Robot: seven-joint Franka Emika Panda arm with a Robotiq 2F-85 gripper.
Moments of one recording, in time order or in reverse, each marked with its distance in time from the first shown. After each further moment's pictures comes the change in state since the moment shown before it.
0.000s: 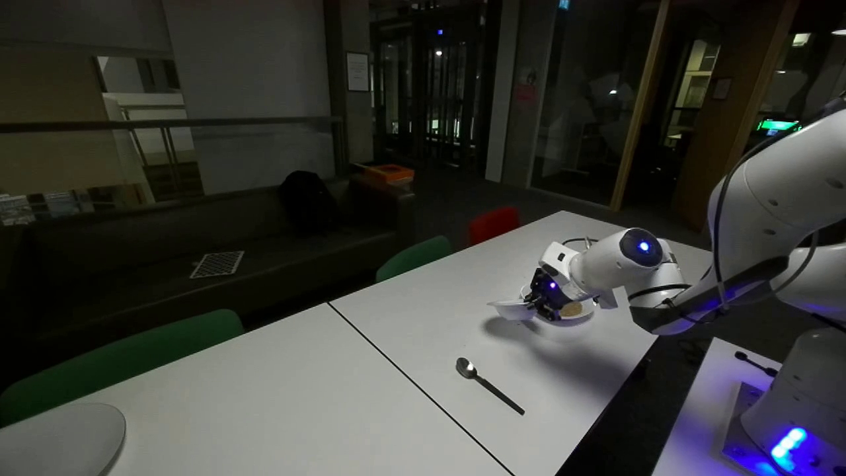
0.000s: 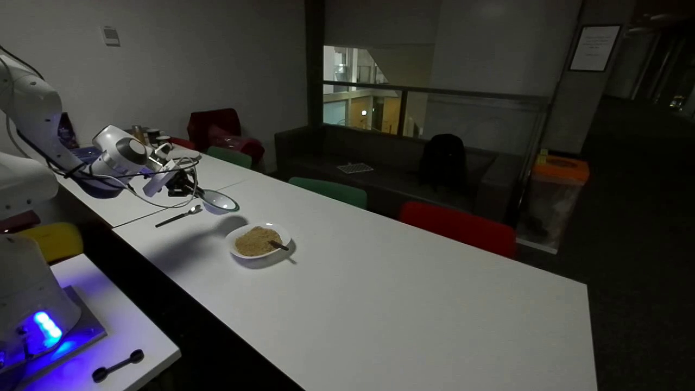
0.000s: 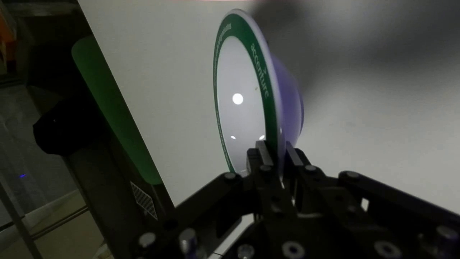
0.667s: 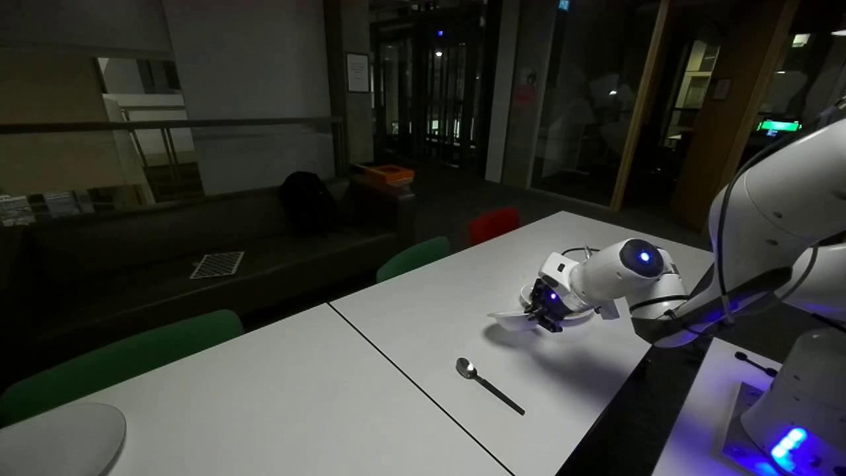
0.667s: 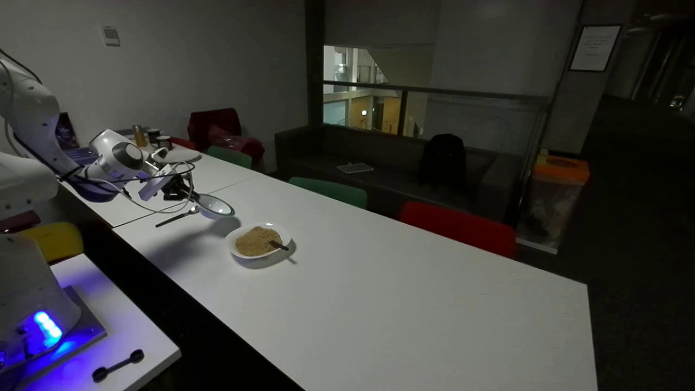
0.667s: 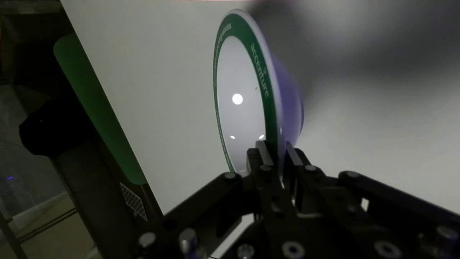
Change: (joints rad) arm -0.003 0.000 0.066 -0.008 0.068 -0.004 -0.021
